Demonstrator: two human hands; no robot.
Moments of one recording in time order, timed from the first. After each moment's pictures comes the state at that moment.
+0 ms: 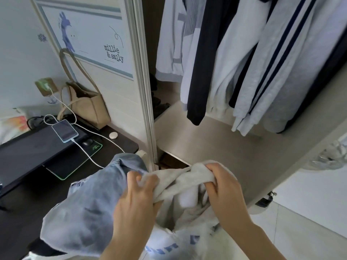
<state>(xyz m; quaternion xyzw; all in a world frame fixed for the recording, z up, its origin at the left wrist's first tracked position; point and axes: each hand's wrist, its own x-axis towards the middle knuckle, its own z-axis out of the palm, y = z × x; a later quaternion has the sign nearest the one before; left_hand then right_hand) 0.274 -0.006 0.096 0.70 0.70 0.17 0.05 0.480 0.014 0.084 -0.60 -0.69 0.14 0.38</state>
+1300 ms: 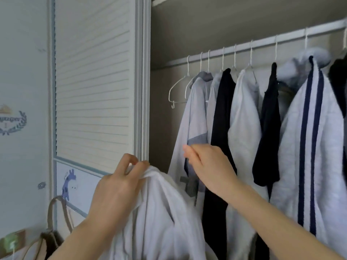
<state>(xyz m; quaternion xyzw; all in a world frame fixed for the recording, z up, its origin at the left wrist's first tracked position) 0.215 0.293 0.370 0.73 0.43 0.45 -0.27 0.438 0.304 0.421 -0.48 -0.75 -0.17 0.43</state>
